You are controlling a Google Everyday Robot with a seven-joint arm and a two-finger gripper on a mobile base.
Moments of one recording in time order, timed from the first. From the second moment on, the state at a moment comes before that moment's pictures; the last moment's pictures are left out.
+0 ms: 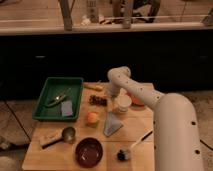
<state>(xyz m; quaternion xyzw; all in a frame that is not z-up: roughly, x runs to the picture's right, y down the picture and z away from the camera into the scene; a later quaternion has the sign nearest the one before) 0.025 0.095 0.947 -0.34 -0.14 -0.01 0.93</state>
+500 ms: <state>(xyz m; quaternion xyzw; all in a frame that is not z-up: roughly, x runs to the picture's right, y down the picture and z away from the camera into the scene) 0.011 0.090 0.947 -0.33 -0.15 -0.01 0.93</state>
